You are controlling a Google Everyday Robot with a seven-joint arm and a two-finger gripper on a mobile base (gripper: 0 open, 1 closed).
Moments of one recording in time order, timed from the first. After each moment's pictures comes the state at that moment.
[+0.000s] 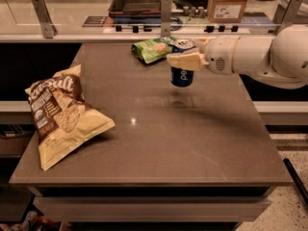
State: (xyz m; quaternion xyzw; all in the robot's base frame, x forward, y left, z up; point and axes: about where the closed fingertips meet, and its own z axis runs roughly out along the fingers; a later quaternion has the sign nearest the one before) arm 0.636 -0.078 0.948 -0.39 0.68 0.27 0.56
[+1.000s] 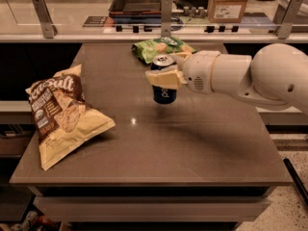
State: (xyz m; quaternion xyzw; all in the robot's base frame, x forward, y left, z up) arm 0.581 -0.022 0.933 -0.39 0.69 0.26 0.56
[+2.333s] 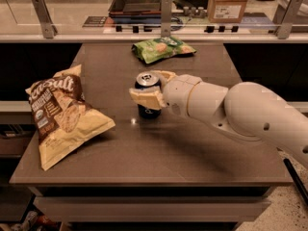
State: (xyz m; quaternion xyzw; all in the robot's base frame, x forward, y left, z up) arm 0.556 0.017 0.901 -0.37 0.68 0.23 0.59
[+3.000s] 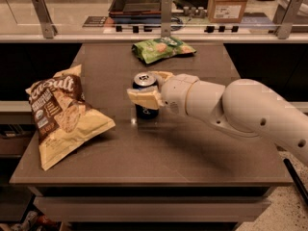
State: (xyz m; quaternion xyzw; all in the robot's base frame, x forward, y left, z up) arm 0.558 0.023 0.898 -0.37 0.68 0.25 0.58
